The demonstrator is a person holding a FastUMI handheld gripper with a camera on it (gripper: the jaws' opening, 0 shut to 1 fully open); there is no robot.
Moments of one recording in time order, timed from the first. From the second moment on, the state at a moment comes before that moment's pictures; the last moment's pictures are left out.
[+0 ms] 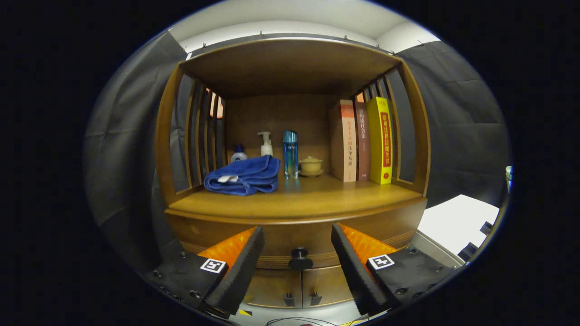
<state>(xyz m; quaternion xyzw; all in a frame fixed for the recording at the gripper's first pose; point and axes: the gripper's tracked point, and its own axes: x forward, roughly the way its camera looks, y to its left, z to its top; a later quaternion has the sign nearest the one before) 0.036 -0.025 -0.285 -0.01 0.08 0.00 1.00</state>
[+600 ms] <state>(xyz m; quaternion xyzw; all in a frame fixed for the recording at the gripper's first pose) 0.052 -0.034 -0.365 -0.01 0.14 0.01 0.99</state>
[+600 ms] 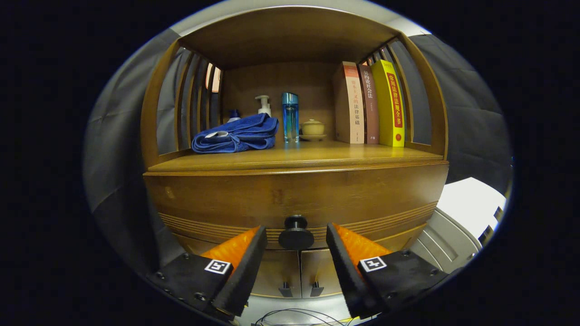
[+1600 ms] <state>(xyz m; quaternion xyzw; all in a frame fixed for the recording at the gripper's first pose) 0.043 -0.033 -0.376 -0.02 0.17 0.02 0.99</state>
